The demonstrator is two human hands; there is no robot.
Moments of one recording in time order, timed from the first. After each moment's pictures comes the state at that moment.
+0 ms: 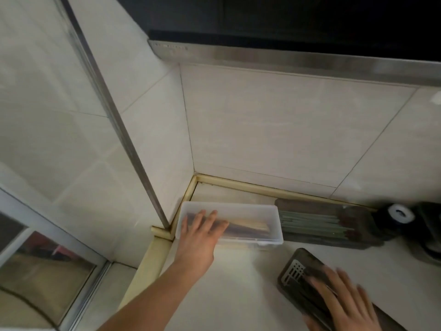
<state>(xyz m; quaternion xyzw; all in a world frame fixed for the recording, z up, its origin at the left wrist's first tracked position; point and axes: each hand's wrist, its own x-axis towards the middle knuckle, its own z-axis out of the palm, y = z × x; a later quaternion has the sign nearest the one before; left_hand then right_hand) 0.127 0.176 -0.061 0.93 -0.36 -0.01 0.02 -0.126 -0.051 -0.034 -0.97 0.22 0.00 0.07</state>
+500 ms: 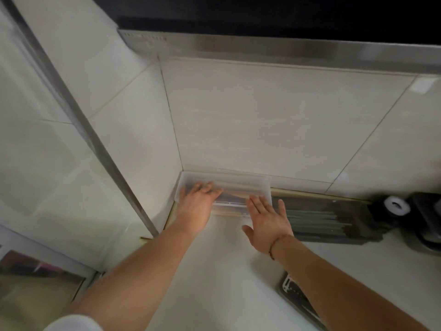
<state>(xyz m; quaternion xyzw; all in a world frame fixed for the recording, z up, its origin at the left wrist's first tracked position) 0.229 0.121 -0.054 0.93 -0.36 -0.01 0.05 0.087 -0.029 -0.038 -0.98 0.15 0.13 0.00</state>
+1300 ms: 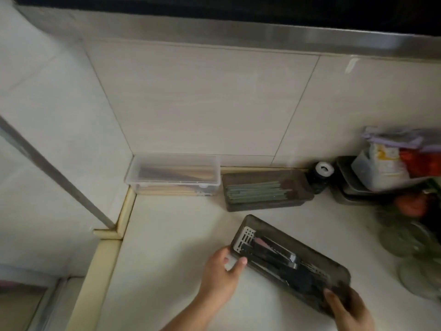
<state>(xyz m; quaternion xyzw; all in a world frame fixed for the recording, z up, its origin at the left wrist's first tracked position) -0.012 0.096 -0.093 0.83 -0.19 -0.30 0.43 -0.217 -0.050 -0.062 -0.60 0.66 -0.15 0.42</state>
